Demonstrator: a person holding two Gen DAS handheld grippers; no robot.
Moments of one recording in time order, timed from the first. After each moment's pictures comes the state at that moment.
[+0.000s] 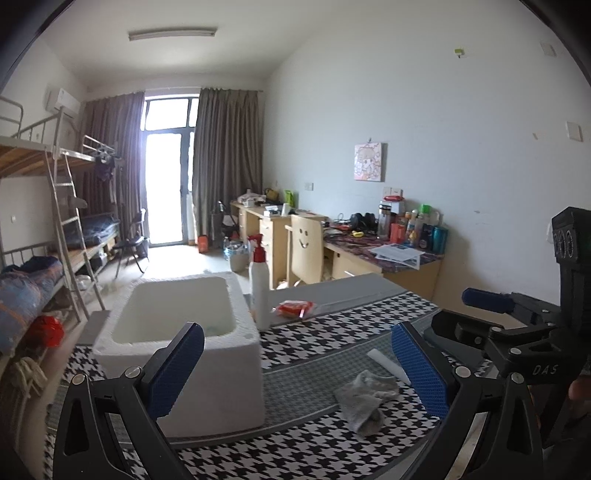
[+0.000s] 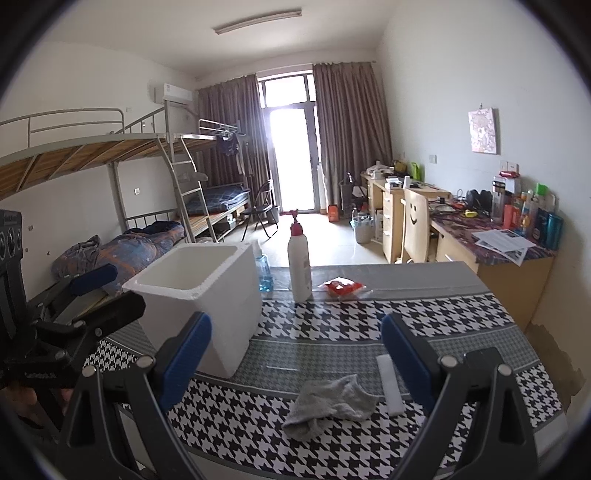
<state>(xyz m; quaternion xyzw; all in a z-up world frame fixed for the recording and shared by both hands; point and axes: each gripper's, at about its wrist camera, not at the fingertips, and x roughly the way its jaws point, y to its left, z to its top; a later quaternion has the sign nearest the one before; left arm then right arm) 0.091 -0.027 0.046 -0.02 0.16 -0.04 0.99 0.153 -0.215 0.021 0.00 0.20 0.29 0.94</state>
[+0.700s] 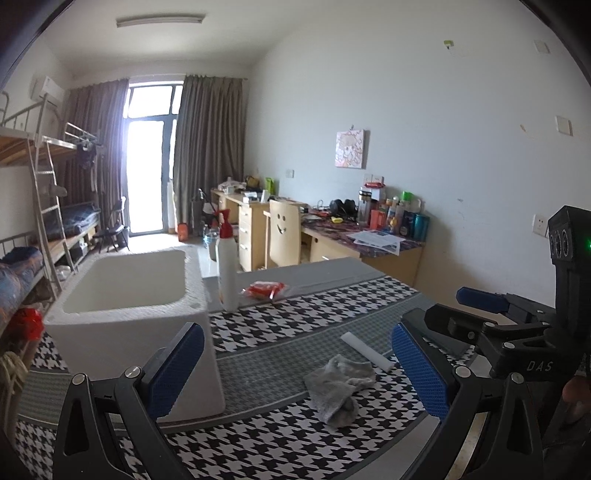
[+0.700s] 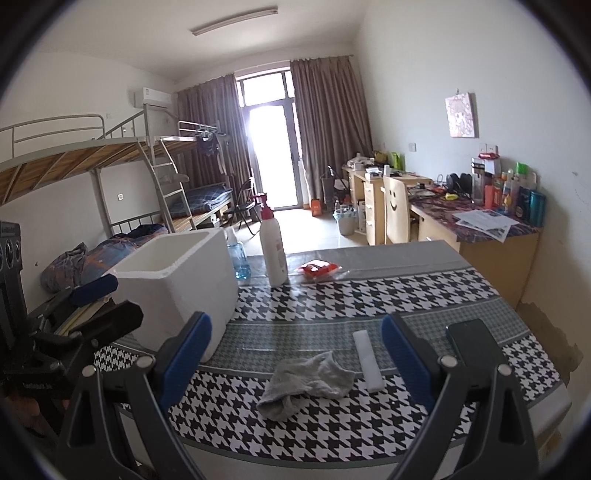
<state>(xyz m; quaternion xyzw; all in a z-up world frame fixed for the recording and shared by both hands) 0.103 -0.051 0.020 -0.02 0.18 -0.08 0.98 0.154 -0.243 -0.003 0.02 0.21 0.26 0.94</state>
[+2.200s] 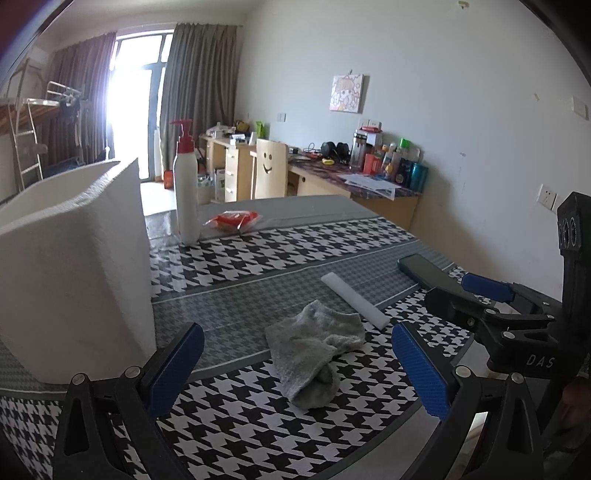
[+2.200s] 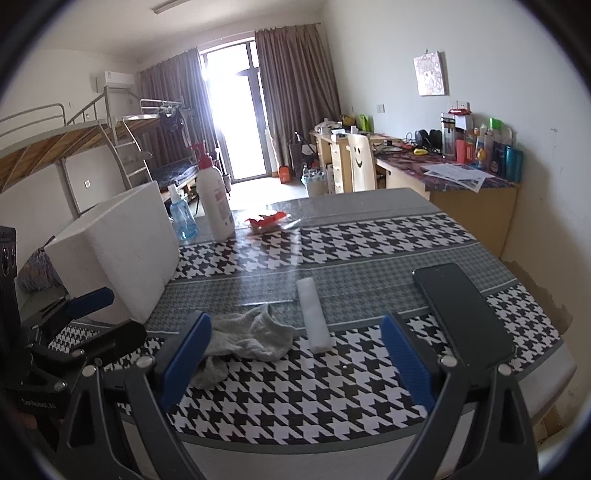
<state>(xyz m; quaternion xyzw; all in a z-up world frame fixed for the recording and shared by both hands) 0.157 -0.092 -0.044 -0.04 0.29 -0.09 0.95 0.193 -0.275 -0.059 0.02 0.28 0.20 0.94</state>
